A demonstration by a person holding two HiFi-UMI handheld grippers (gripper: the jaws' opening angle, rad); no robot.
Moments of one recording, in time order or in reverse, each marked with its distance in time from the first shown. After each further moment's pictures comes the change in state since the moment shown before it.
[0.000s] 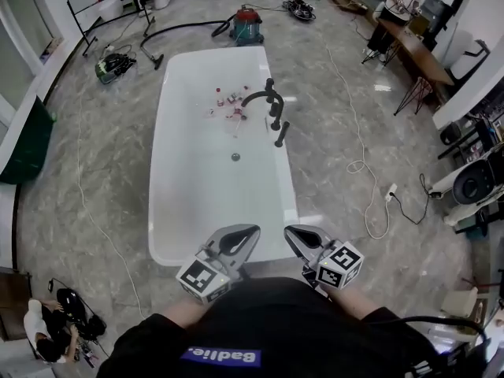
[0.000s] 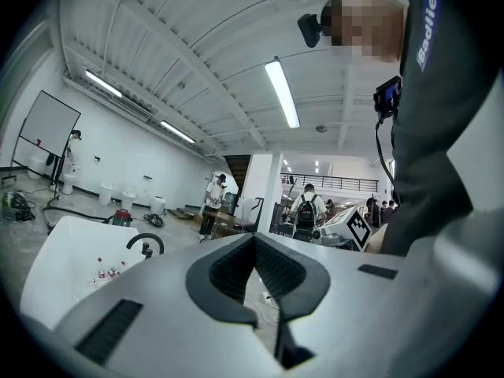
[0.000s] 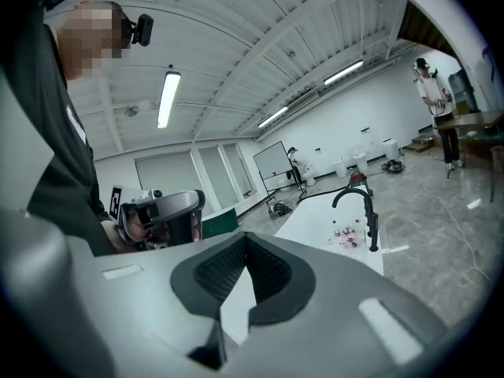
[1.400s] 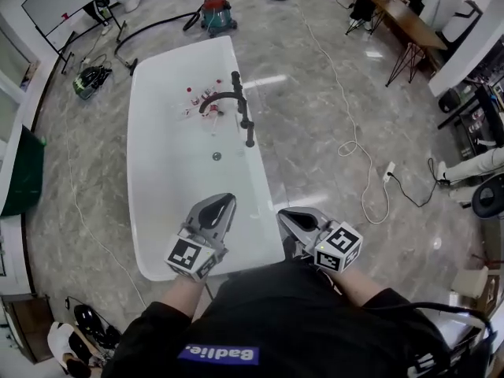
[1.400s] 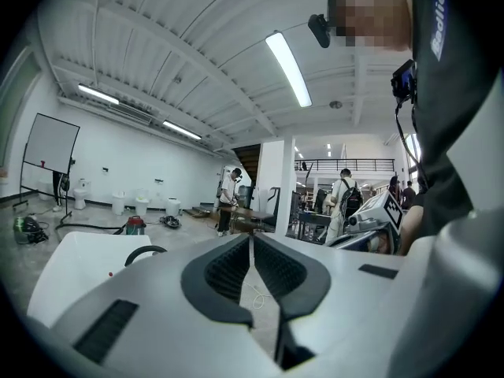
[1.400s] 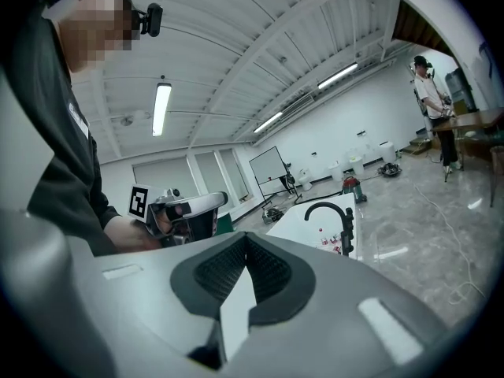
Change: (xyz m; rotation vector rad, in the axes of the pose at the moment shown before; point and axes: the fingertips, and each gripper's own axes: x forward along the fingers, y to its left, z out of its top) left arm 0.191 0.072 -0.002 0.081 0.078 0.135; right arm -0.047 -0.172 0.049 0.006 -0.027 0.003
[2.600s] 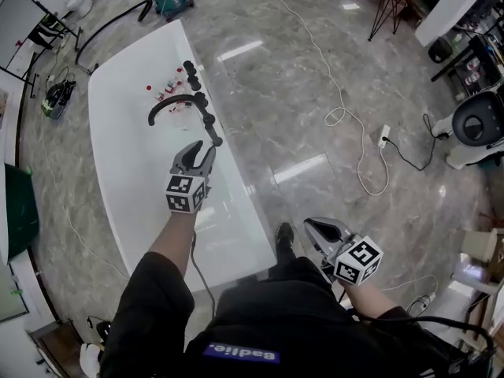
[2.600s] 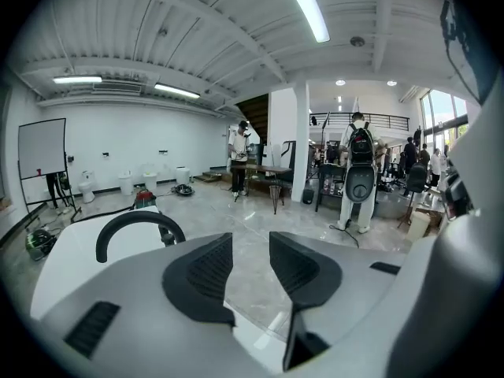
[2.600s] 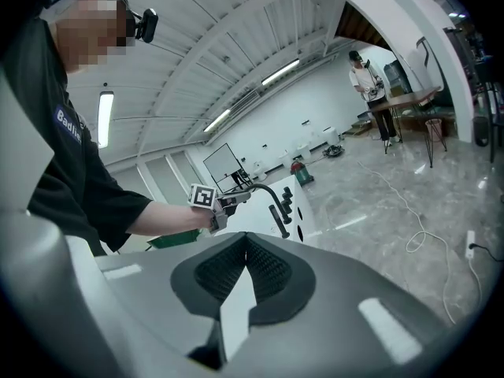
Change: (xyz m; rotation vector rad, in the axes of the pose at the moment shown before) left arm 0.277 0.149 -0.154 0.096 0.316 0.075; right arm -0.101 -0.182 -0.070 0.239 0.017 -0.285
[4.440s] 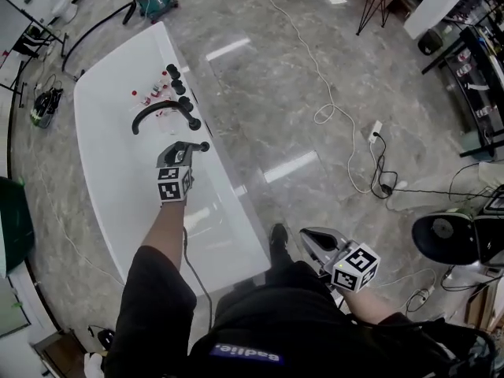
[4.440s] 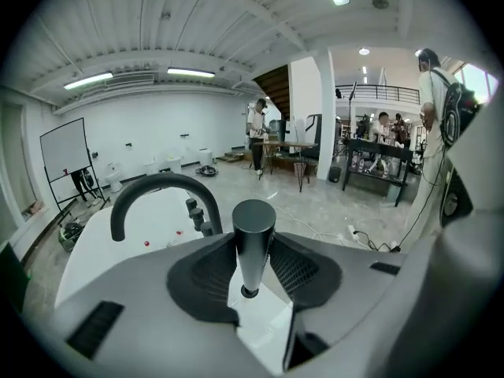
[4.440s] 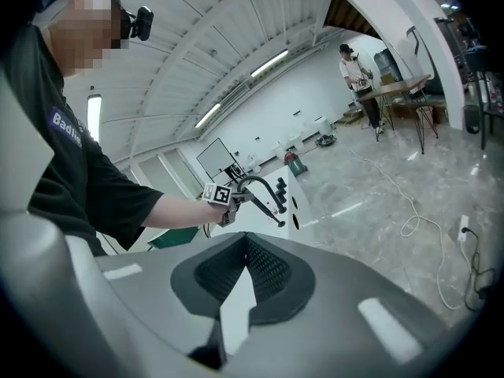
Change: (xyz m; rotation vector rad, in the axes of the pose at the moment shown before) left arm 0.050 0.067 -0.061 -0.013 0.175 0.184; right arm -0.013 -0.014 -0.017 0.073 0.059 -0.032
